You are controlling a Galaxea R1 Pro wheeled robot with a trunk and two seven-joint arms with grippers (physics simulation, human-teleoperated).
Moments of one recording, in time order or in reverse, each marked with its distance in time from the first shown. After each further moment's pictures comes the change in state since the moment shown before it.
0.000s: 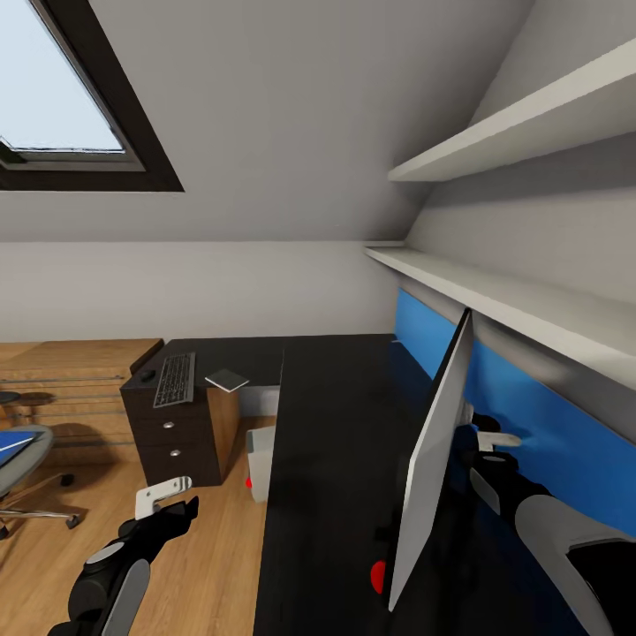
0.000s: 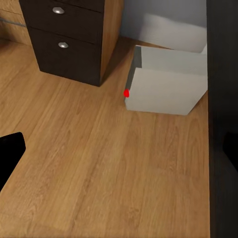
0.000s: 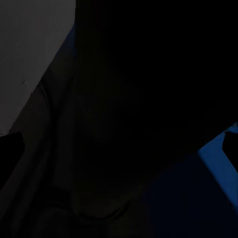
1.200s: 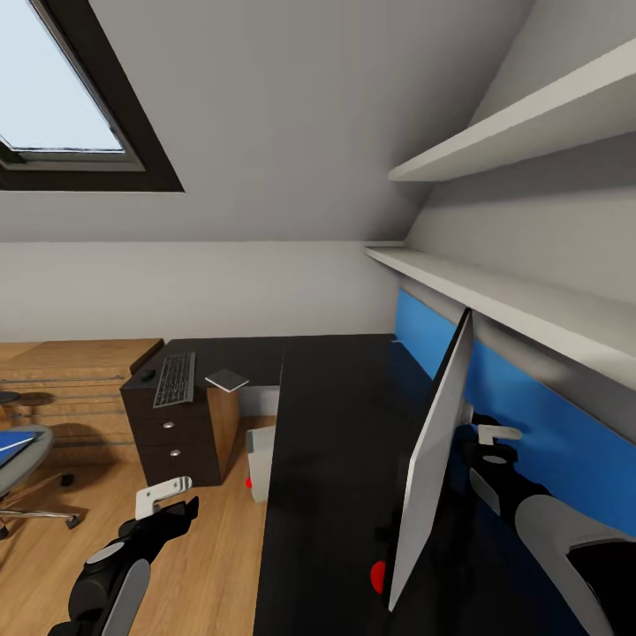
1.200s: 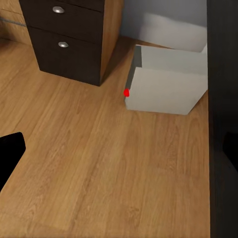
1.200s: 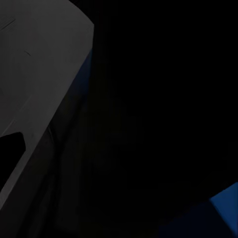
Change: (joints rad) left arm -0.001 0.000 0.000 0.002 0.000 0.002 0.000; right arm 0.001 0.000 0.007 -0.003 0.008 -0.133 -0.003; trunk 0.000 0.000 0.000
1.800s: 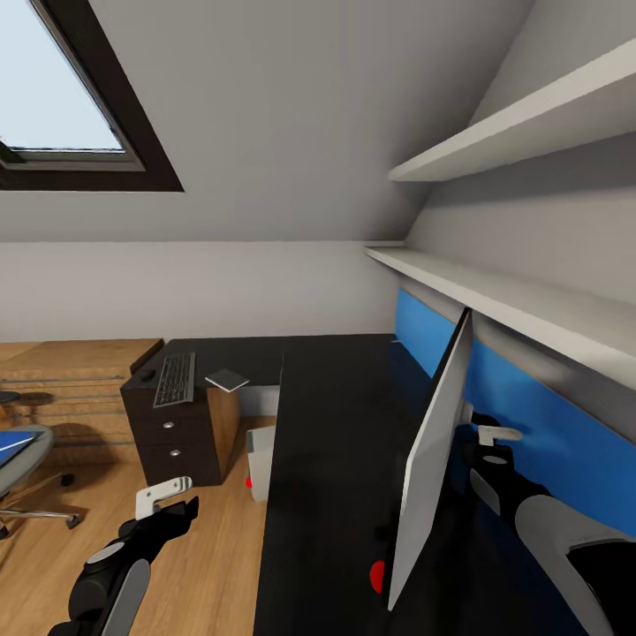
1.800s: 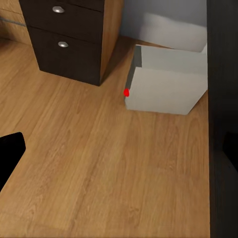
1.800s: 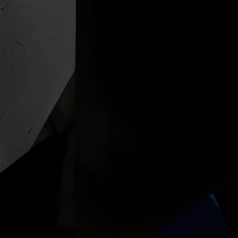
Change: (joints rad) left arm 0.000 -0.001 0.000 0.000 0.000 0.000 0.000; right arm 0.001 0.000 -0.002 0.002 -0.009 0.004 -0.001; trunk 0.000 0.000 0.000
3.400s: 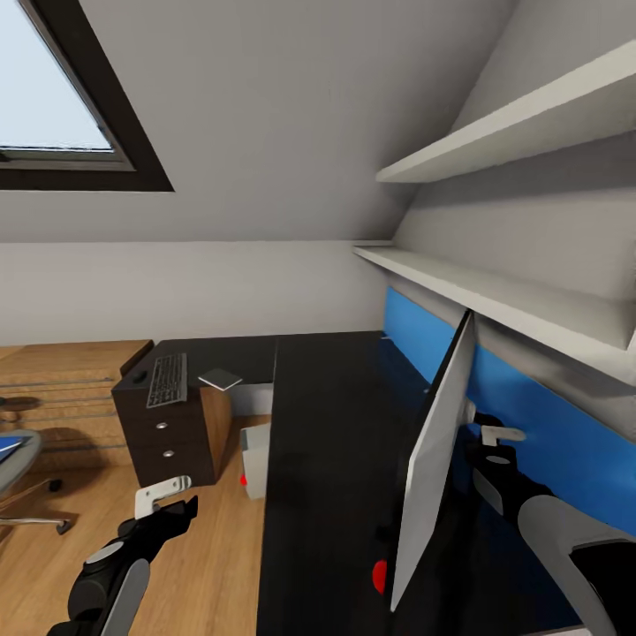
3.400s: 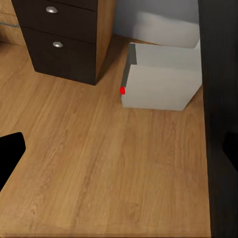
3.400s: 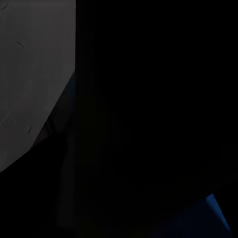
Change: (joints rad) left arm 0.000 0.000 0.001 -0.003 -0.002 -0.002 0.001; right arm 0.000 -0.009 0.001 0.000 0.000 0.000 0.000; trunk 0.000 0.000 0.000
